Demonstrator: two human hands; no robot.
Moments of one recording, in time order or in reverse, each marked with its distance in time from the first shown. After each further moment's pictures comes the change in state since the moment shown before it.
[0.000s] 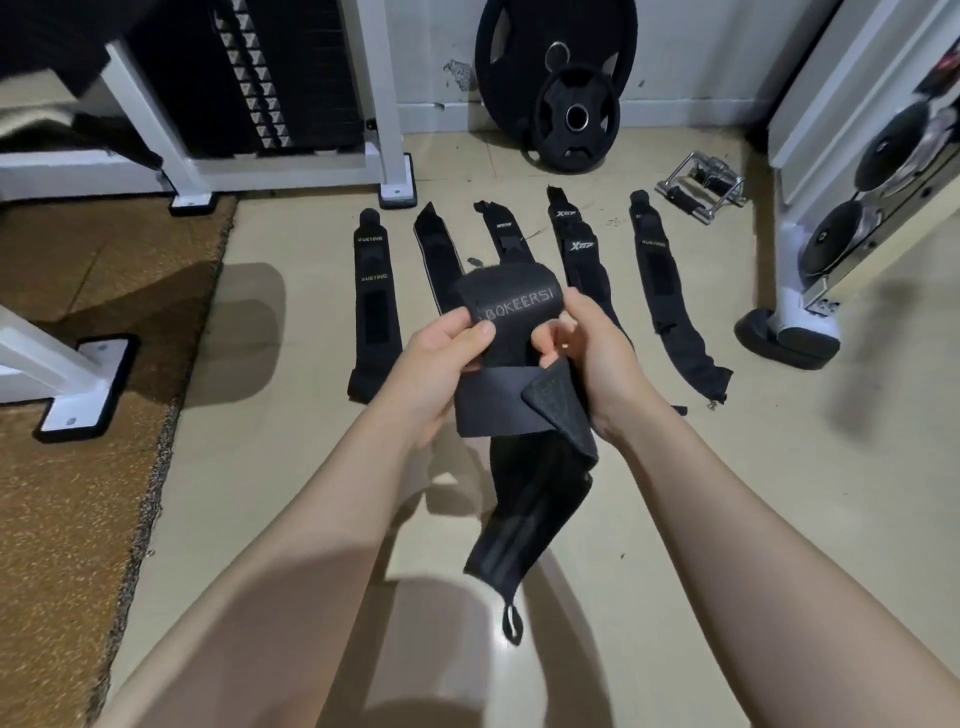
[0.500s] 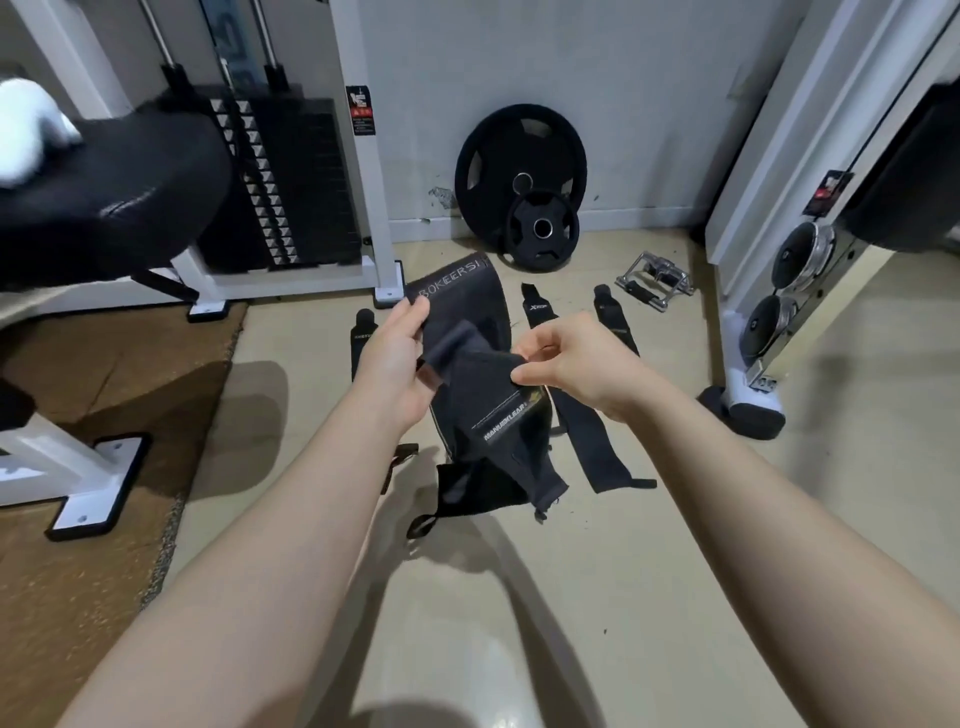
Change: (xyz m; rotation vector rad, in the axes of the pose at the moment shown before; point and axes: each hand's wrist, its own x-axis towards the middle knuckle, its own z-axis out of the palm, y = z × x) left_hand 0.009 0.119 0.026 -0.402 0.179 0.046; right_hand -0.014 -0.119 -0.004 -0.858 -0.099 -0.270
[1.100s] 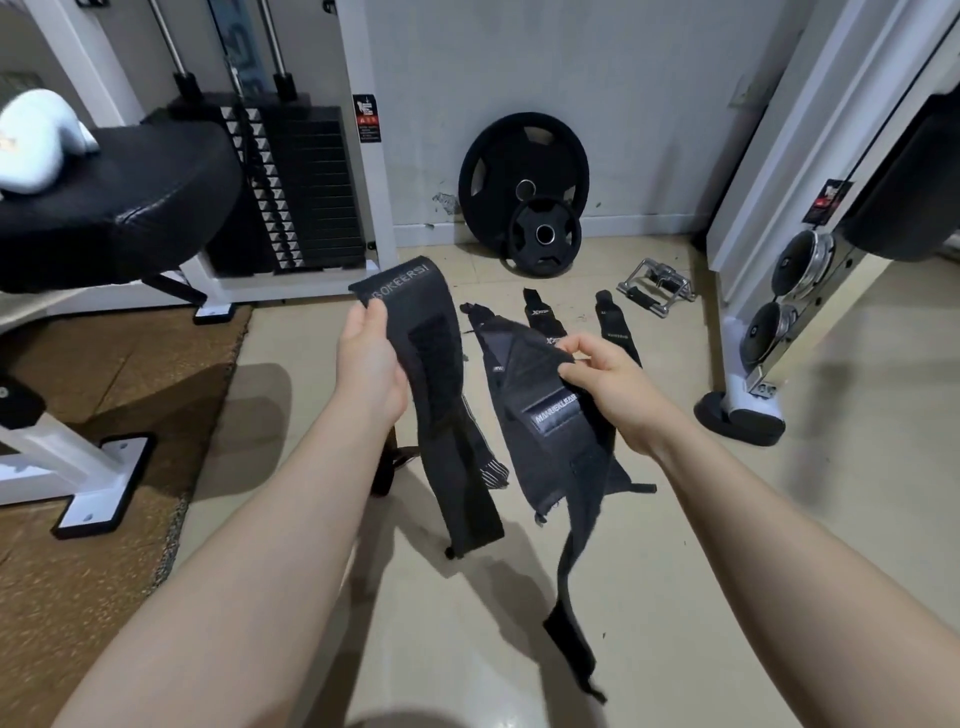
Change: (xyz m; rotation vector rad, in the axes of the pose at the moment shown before) left_hand 0.018 0.002 -0.015 -0.060 0.146 0.159; right_hand -0.016 0.028 -0.004 0.345 0.069 0.076
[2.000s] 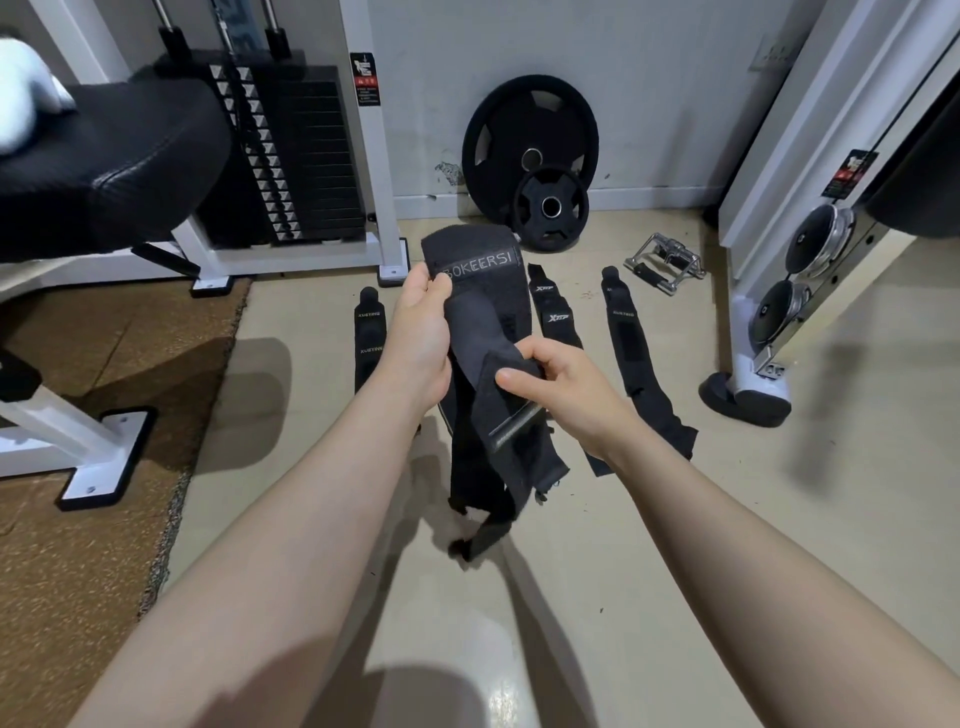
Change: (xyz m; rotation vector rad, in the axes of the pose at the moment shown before) left_hand -0.015 -0.019 0.025 0.140 -0.213 0.017; right_hand -0.003 0.012 0.035 0.012 -0.116 -0.135
